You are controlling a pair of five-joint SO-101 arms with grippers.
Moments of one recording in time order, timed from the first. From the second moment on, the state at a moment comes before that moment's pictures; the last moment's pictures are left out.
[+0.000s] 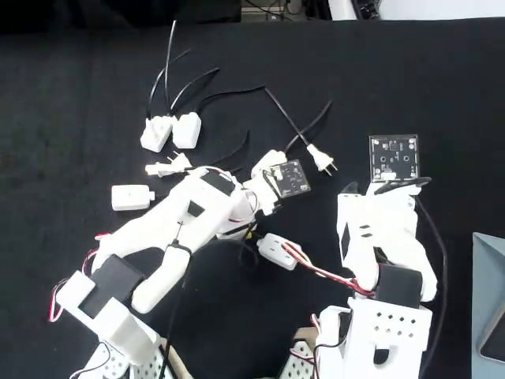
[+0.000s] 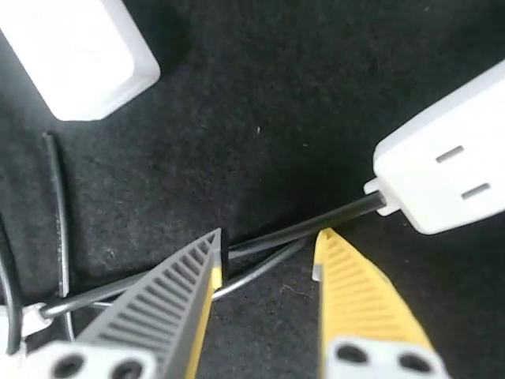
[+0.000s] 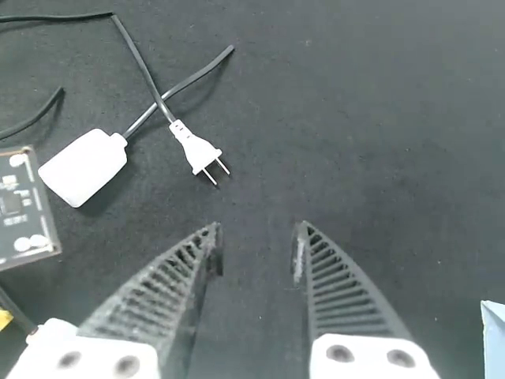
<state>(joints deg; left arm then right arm) 28.7 7.7 29.8 46.8 -38.4 11.2 -71.5 60.6 60.0 10.8</state>
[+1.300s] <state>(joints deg) 38.4 -4.9 39.3 41.5 -29.4 14.7 -71.7 59.6 60.0 10.8</state>
